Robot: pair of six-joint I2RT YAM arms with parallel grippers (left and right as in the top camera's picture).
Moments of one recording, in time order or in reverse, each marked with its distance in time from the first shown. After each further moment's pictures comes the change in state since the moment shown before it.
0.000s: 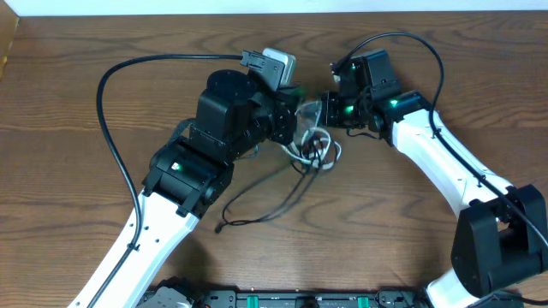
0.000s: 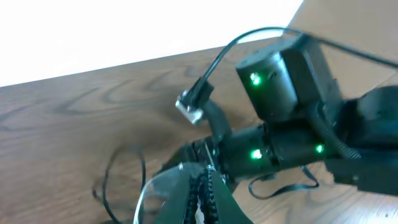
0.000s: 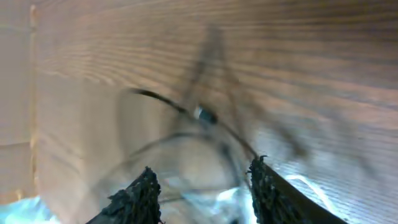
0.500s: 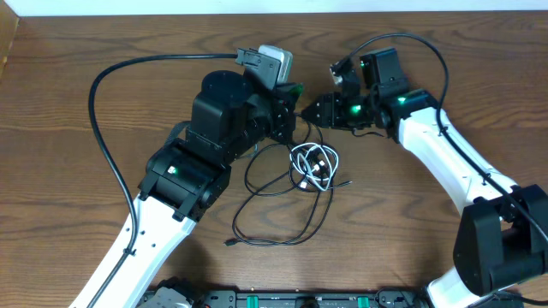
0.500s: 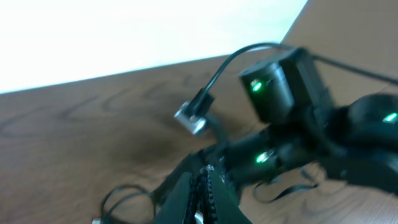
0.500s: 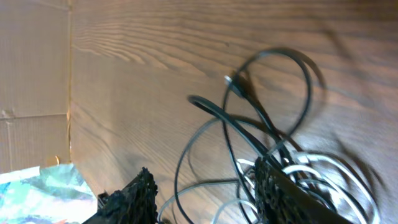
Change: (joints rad) left arm 0.000 -0.016 0.000 -0.011 -0.017 -0.013; right arm -0.044 0.000 -0.001 -0.037 -0.168 -0.055
